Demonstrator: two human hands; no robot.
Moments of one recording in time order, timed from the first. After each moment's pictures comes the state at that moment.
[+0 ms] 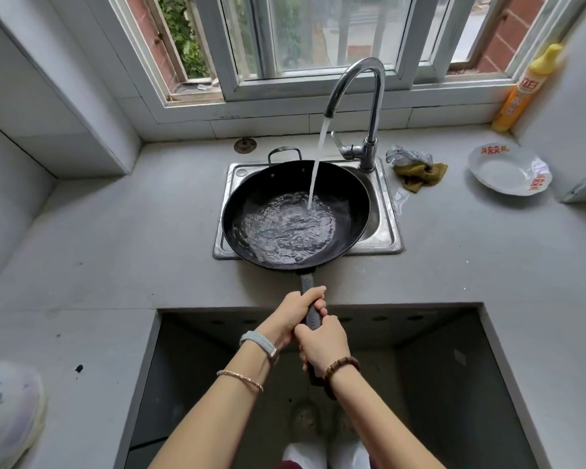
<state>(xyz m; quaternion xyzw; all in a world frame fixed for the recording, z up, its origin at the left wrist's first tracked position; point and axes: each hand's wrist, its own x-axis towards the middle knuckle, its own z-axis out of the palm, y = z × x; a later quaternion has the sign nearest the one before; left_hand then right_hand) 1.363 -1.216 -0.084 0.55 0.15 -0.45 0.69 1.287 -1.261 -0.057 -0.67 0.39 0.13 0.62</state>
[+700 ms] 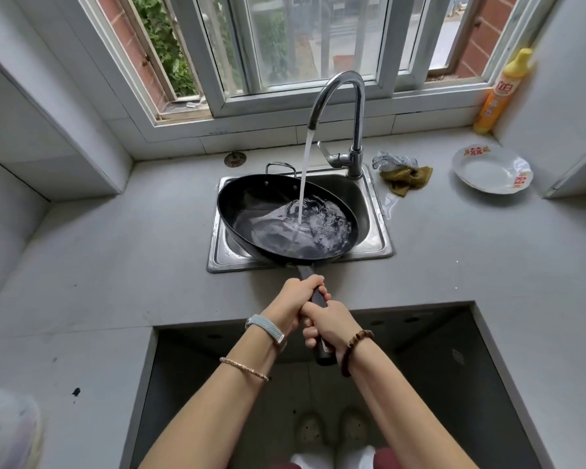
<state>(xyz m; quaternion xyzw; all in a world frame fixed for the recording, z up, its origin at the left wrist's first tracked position) 1.379 -1.245 -0.047 0.62 0.17 -0.40 0.66 1.307 -1.292 -0.018 -0.49 0.37 0.16 0.78</state>
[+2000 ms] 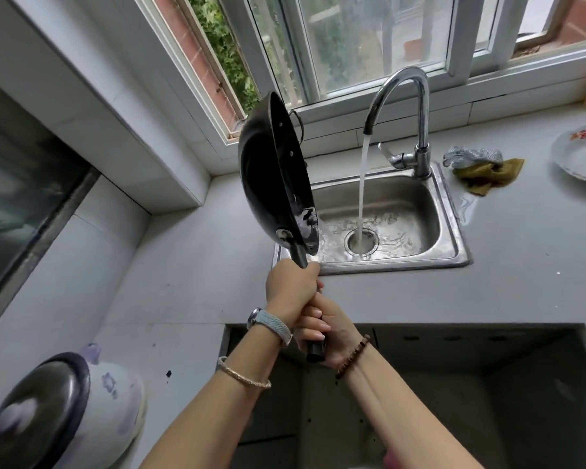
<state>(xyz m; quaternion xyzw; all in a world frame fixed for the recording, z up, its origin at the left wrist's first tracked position) 1.402 -1.184 0.038 0.93 0.07 -0.11 0.33 1.341 -1.239 0.007 -0.07 0.17 0.24 0.95</state>
